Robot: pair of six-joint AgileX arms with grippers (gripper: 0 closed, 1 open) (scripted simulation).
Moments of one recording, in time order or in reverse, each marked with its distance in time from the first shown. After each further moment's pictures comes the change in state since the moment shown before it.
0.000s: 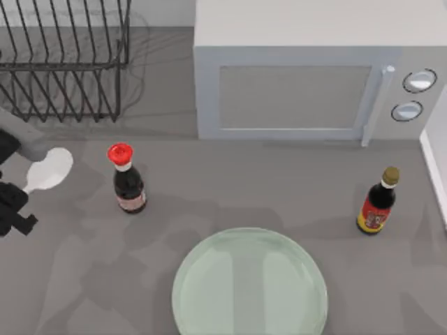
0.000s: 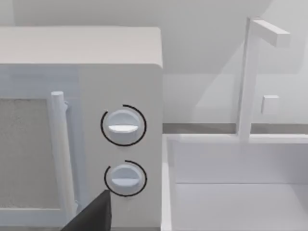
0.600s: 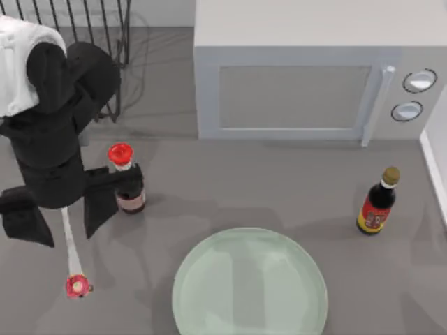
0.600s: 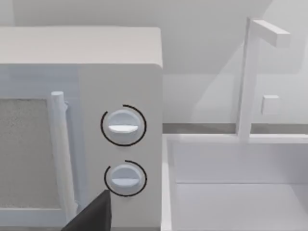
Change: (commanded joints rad) left arm -0.331 0.213 0.118 -0.083 -0.015 -1.252; right arm 0.000 0.000 0.000 0.000 0.000 0.000
